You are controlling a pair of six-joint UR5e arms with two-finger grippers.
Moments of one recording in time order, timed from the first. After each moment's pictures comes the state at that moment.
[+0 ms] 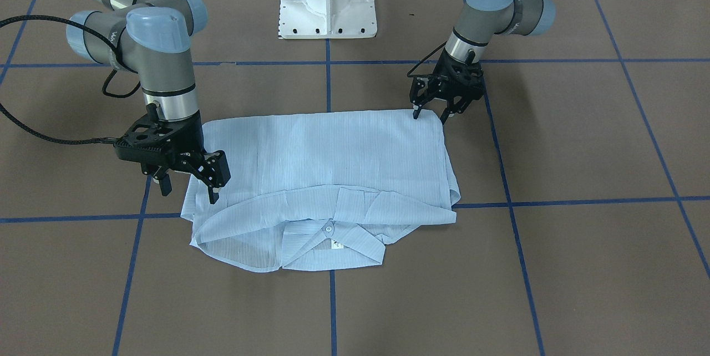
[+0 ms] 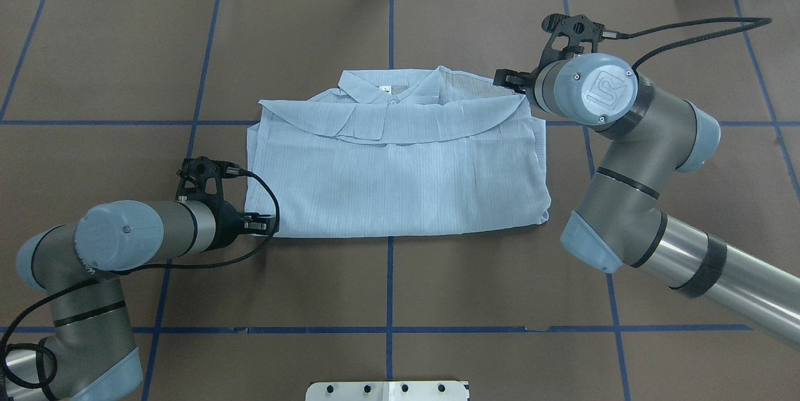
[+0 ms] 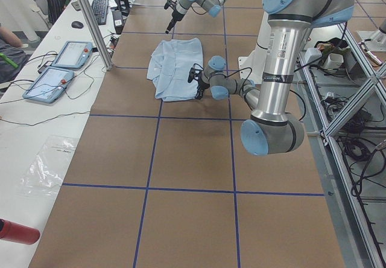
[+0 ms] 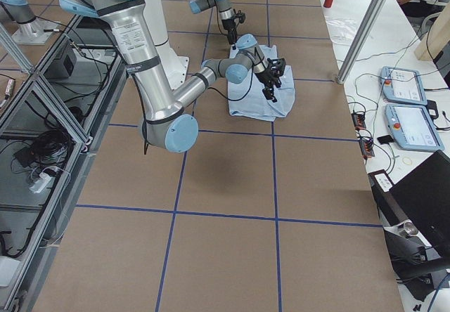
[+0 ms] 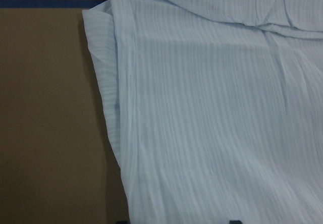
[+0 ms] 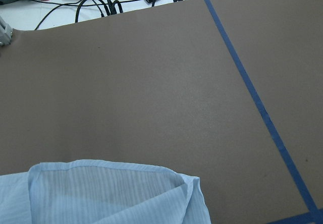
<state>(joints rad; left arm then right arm) -0.42 -1.77 -1.81 -2.21 -1.60 -1.20 0.68 -1.12 1.71 -1.30 1.48 1.34</state>
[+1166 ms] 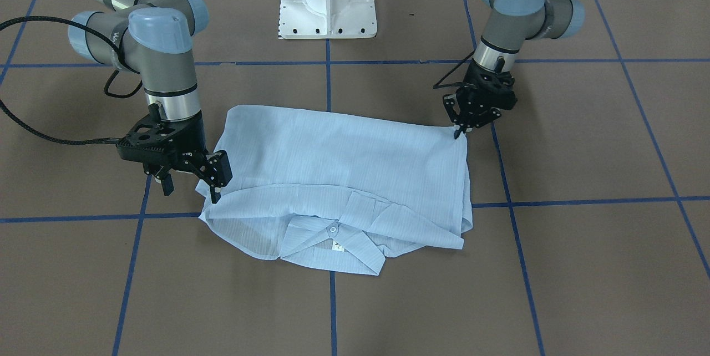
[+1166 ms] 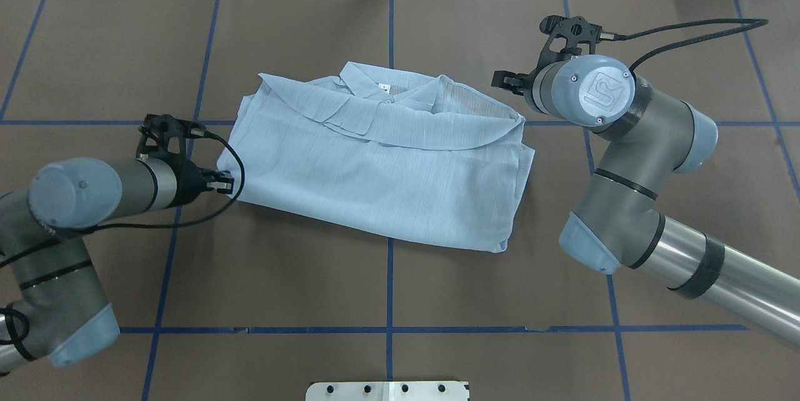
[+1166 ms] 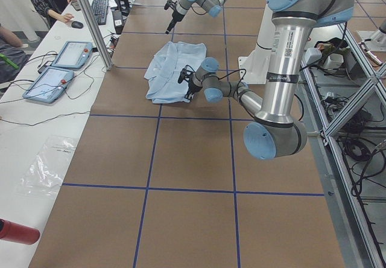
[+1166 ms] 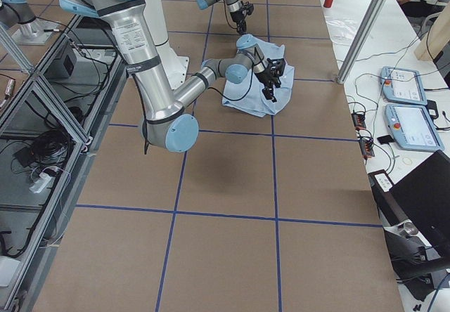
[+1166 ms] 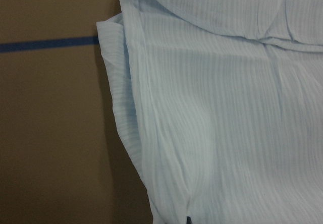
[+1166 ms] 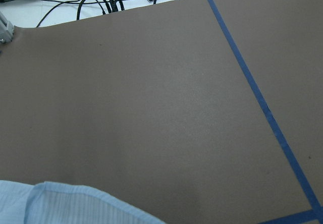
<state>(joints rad) -0.59 -1.73 -1.79 -2.20 -1.60 -0.97 0.68 -1.11 1.70 -1.30 1.48 1.34</state>
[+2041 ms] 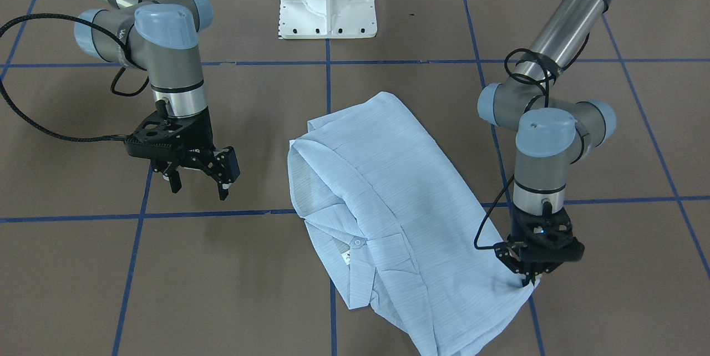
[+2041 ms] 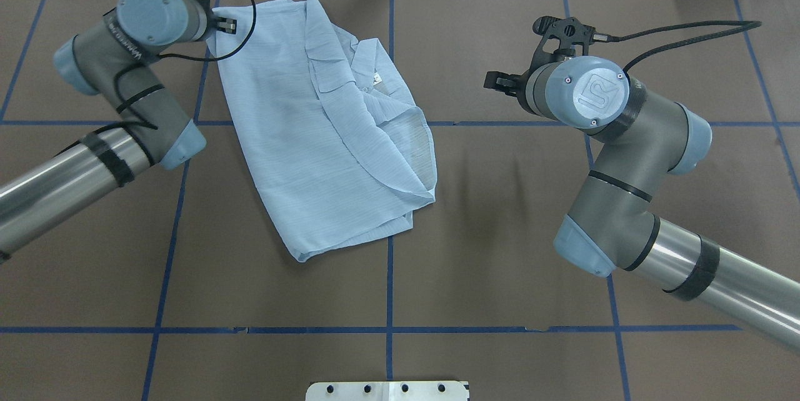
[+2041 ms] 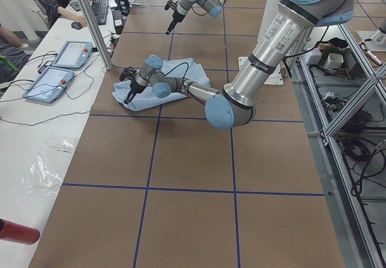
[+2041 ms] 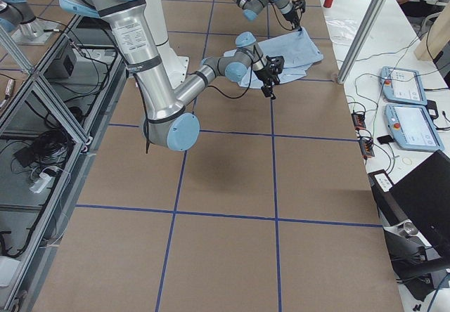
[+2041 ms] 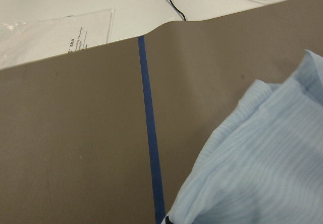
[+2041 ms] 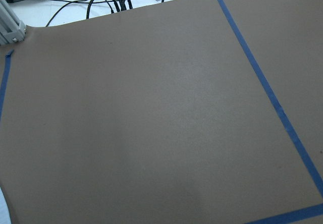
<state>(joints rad) -0.88 -2.30 -1.06 -2.25 -1.50 -0.82 0.67 -1.10 1.71 -1.30 1.49 1.35</state>
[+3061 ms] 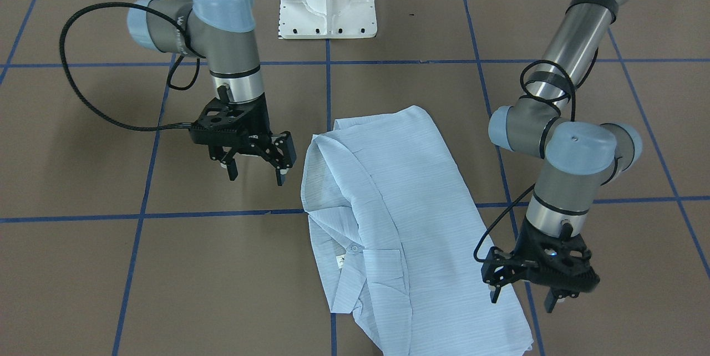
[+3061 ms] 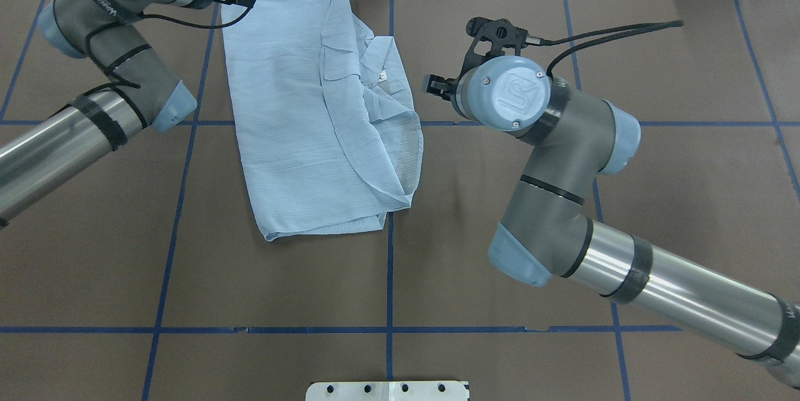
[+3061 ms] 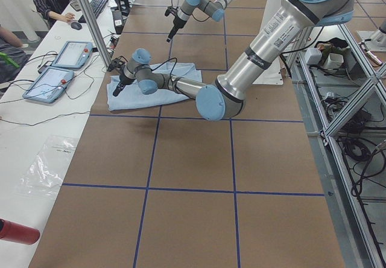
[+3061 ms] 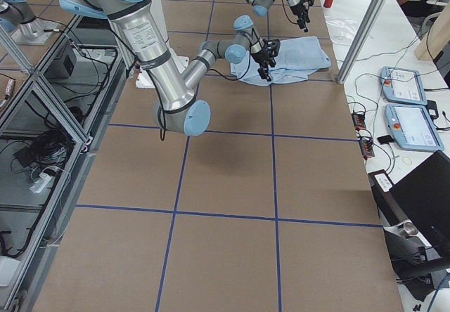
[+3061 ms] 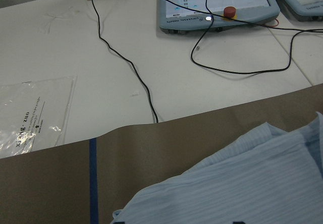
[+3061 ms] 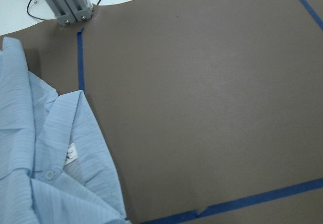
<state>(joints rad) -0.95 -2.26 -1.09 -2.42 -1.73 -0.73 0.57 -0.88 1.63 -1.43 1.47 1.43</state>
